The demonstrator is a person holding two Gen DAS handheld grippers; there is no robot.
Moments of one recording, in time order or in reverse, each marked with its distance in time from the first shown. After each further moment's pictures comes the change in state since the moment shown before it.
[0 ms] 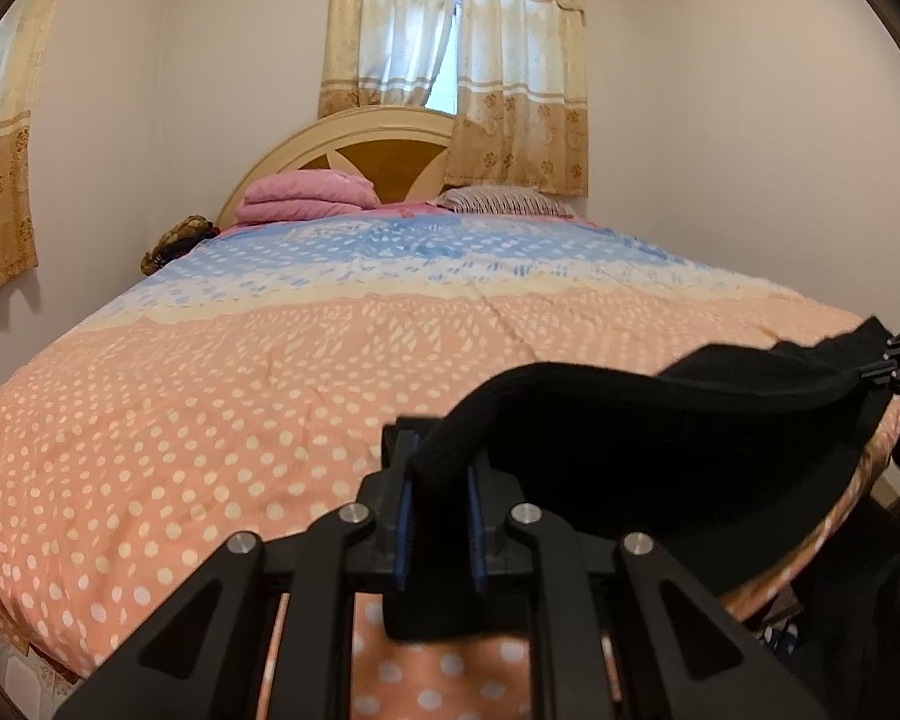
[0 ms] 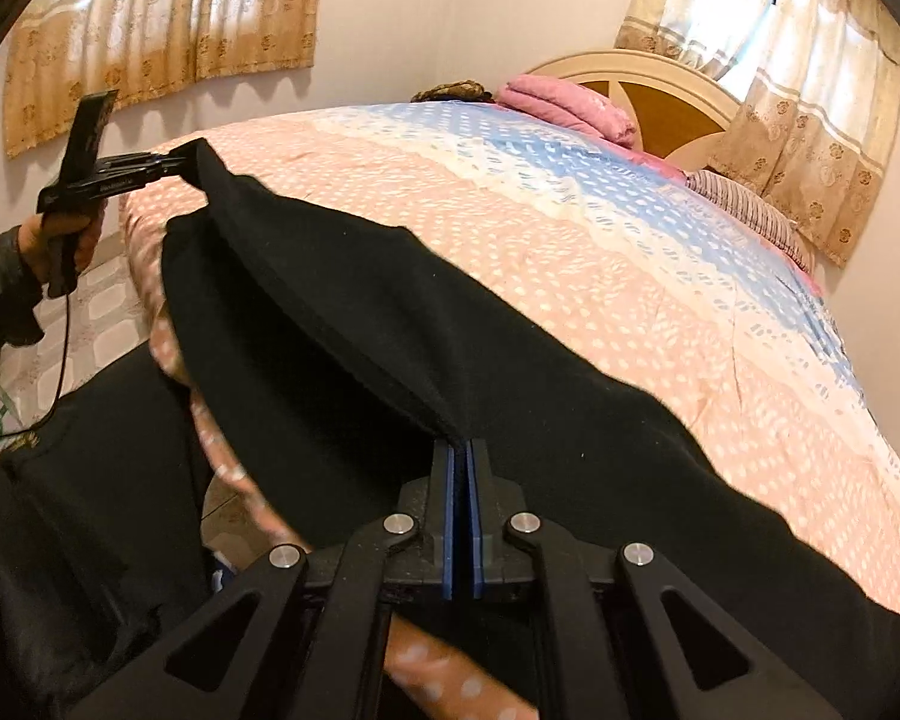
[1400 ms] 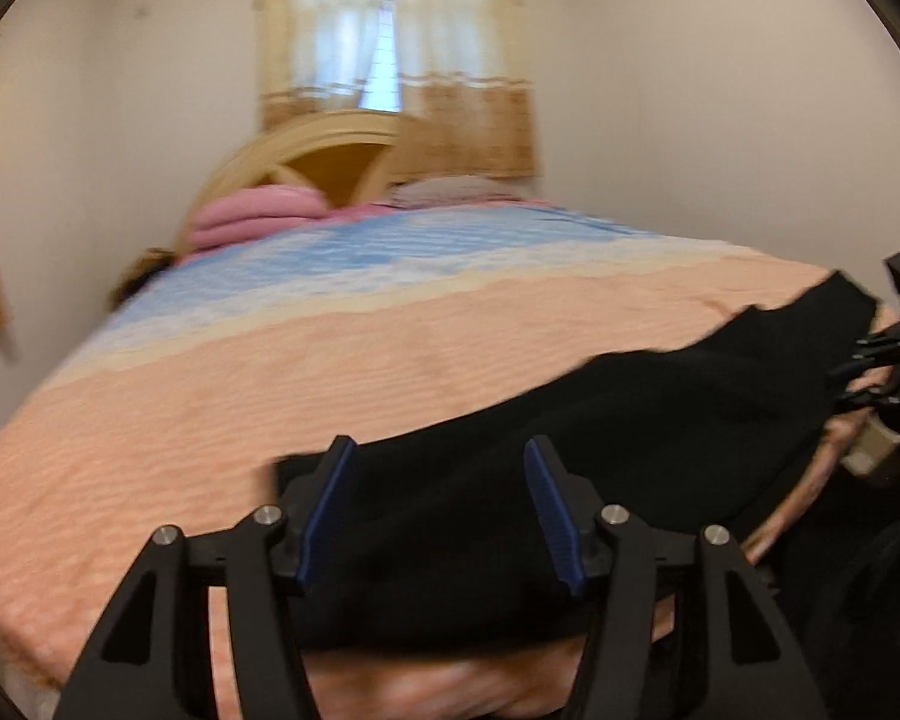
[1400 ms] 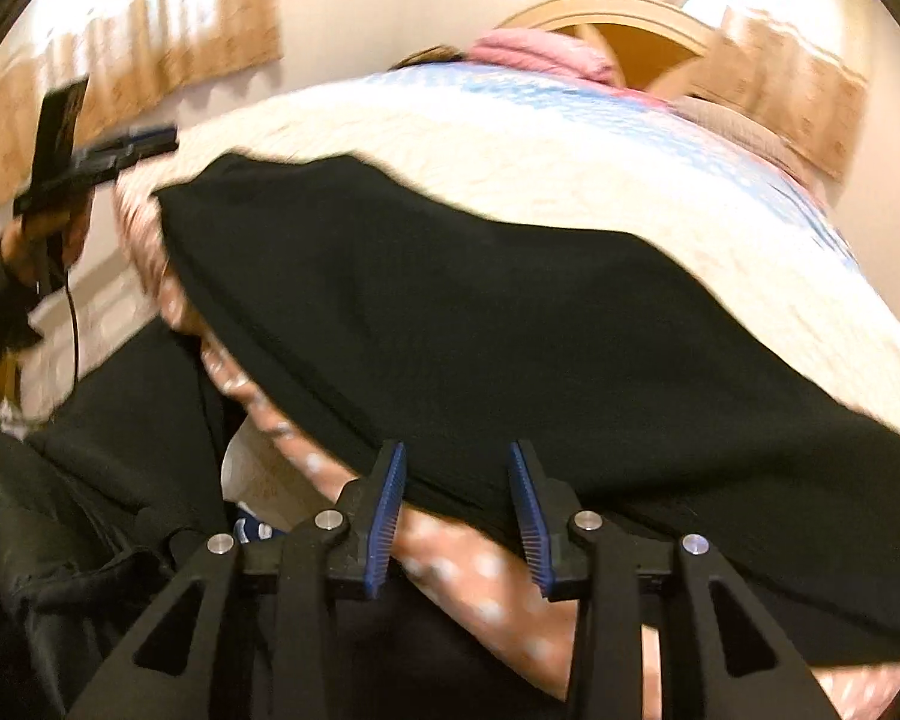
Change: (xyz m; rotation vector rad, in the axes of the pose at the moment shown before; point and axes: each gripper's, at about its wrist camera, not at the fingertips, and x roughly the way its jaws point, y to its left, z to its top) left arm 0.009 -0.097 0.026 0.124 0.030 -0.101; right arm -0.009 -0.047 -0.043 0.231 0.048 0.021
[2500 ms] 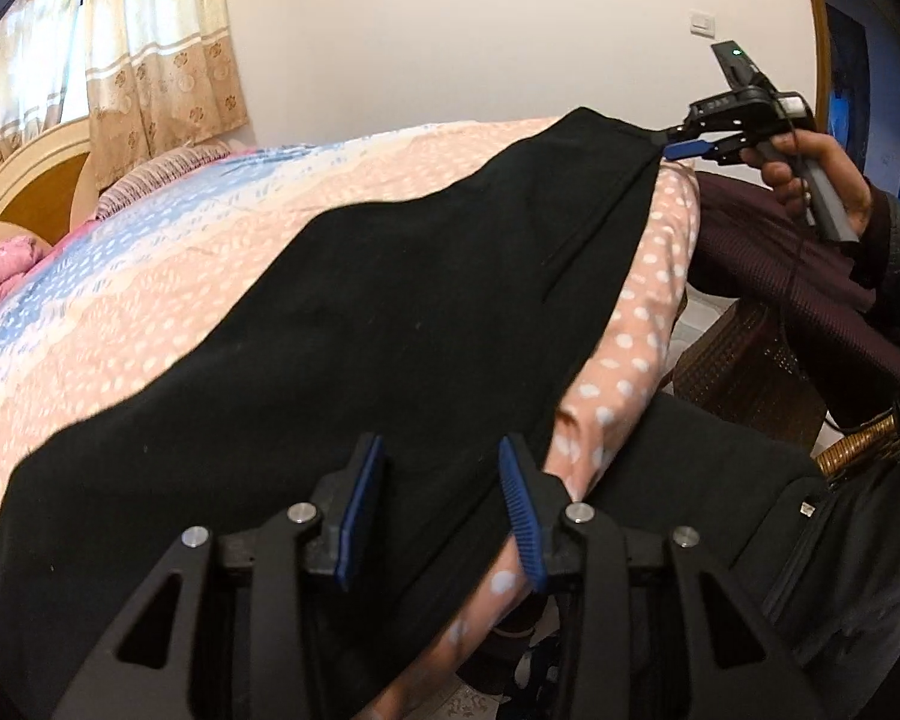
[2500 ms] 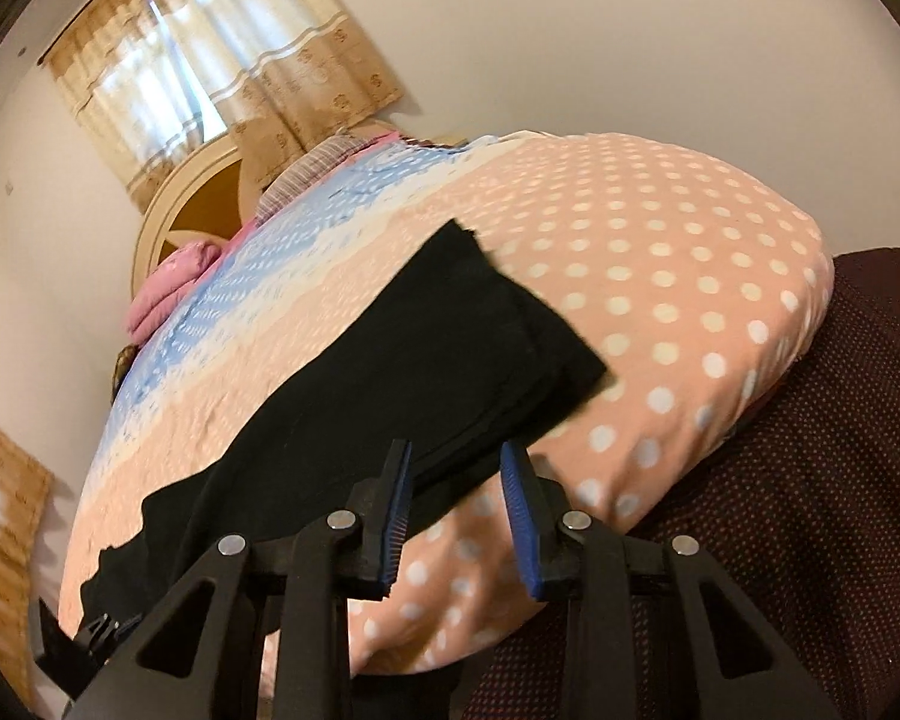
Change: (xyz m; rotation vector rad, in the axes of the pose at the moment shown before) left arm 0.074 -0.220 0.005 0.365 0.179 -0.461; right arm -0.143 -0.228 -0.132 0.991 -0.251 -0.337
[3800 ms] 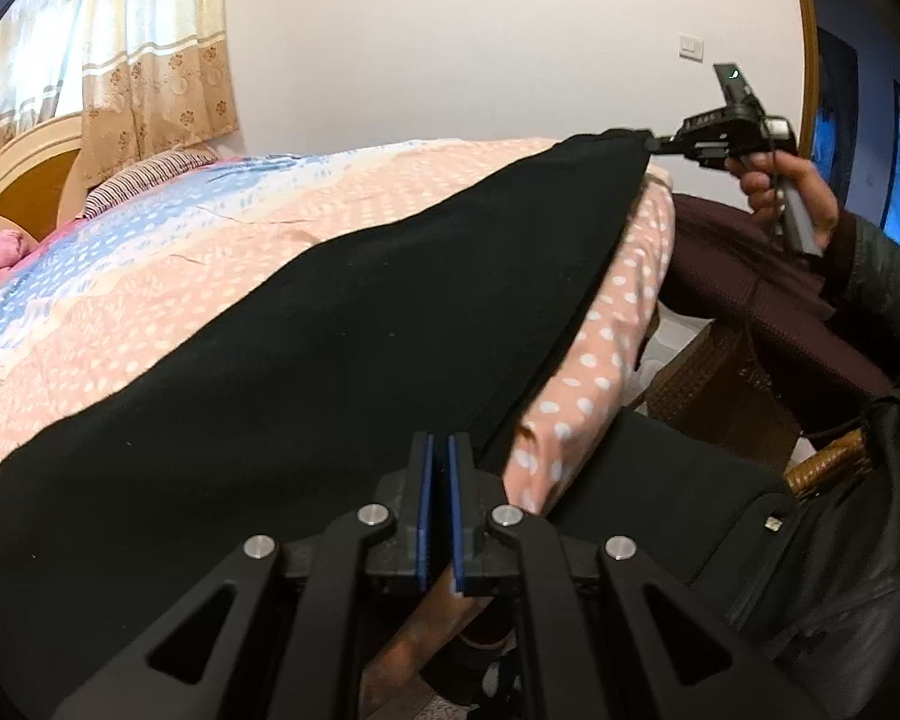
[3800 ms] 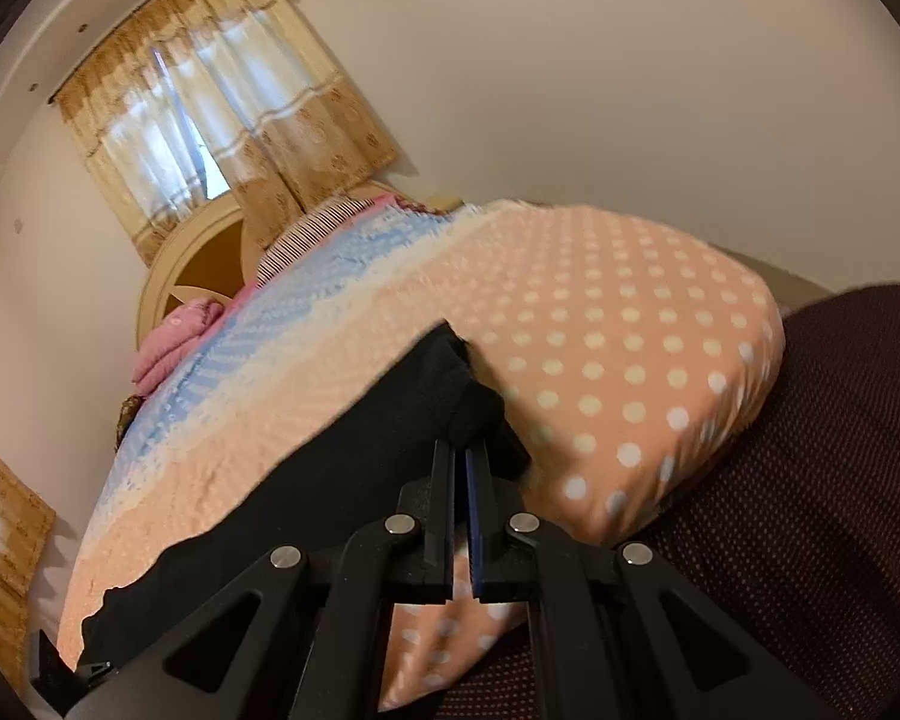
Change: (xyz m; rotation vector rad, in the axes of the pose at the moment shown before) left arm -0.006 -0.002 0.000 -0.028 -0.033 -0.054; right arm -0.029 -0.025 0.019 0.003 -0.143 0.012
